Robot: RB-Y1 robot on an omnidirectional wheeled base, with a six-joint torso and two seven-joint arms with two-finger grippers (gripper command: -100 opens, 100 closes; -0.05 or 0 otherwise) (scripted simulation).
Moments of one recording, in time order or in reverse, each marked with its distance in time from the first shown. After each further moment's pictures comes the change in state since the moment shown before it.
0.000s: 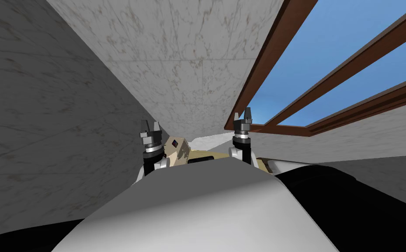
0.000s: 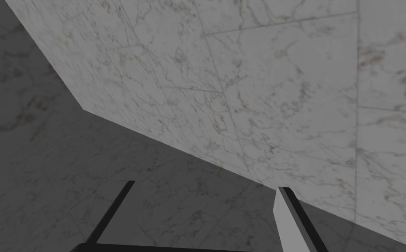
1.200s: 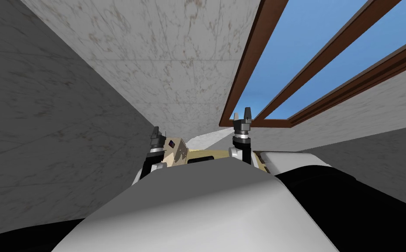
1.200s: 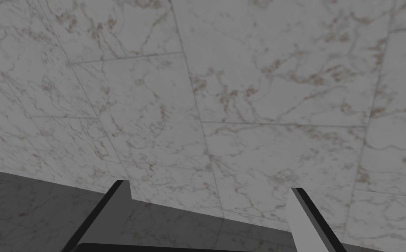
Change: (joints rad) left arm 0.040 0.161 -0.006 0.095 0.197 0.276 -0.081; right arm 0.000 0.000 0.000 0.000 0.000 0.000 0.000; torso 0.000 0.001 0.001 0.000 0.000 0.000
